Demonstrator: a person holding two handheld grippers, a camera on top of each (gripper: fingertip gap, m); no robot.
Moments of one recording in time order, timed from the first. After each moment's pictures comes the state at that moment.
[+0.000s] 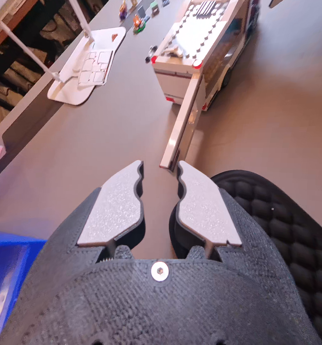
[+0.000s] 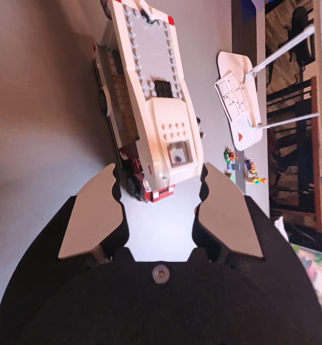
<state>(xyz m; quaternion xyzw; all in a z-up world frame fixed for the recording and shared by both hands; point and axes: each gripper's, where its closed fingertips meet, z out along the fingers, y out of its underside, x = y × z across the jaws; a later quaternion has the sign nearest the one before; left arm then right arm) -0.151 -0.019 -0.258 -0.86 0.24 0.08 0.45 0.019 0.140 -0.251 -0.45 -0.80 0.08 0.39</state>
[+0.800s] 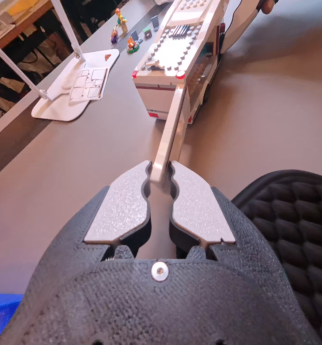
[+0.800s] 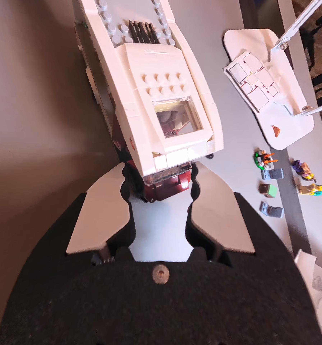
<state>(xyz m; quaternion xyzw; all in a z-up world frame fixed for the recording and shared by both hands) -0.178 0.015 -0.273 -0.83 0.27 0.00 0.49 -0.024 0.176 -0.293 -0.50 -0.77 0.18 0.35</state>
